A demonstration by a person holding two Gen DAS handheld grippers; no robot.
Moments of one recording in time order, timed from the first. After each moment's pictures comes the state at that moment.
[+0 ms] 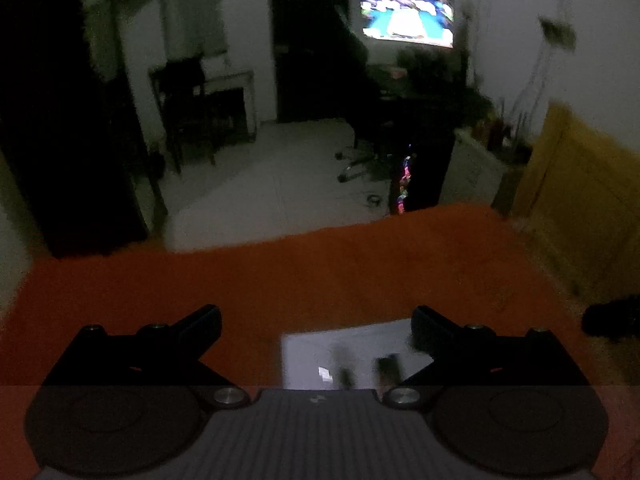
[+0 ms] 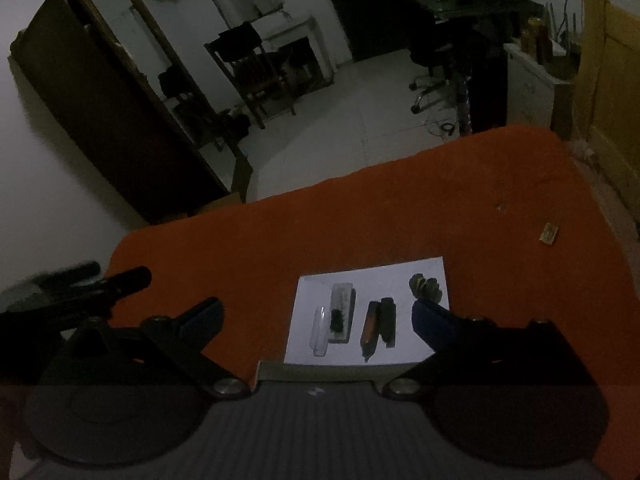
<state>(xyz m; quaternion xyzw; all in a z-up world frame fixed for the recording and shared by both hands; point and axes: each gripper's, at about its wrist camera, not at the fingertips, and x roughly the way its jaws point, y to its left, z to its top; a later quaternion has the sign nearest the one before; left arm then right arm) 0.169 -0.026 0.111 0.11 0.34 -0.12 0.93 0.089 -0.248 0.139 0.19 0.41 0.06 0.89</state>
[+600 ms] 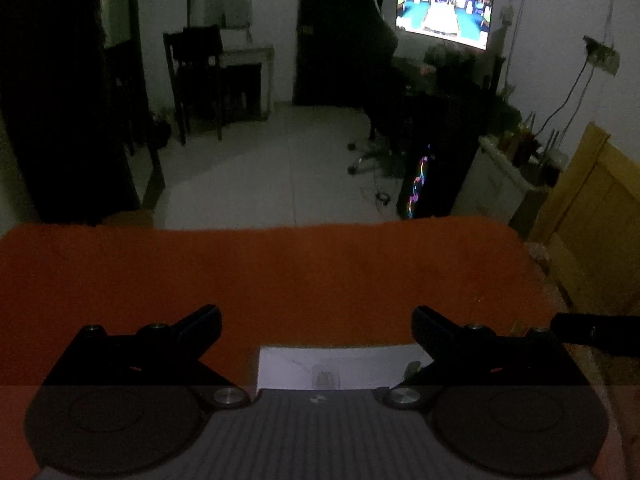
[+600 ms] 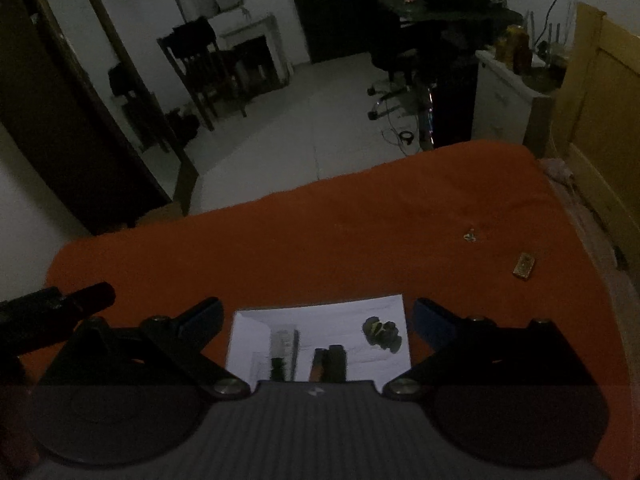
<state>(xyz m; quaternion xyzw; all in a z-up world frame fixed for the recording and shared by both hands) 0.261 -0.046 0.027 0.01 0.39 -0.10 0.92 0.211 -0.265 0.066 0.14 0.43 -0.01 0.89</state>
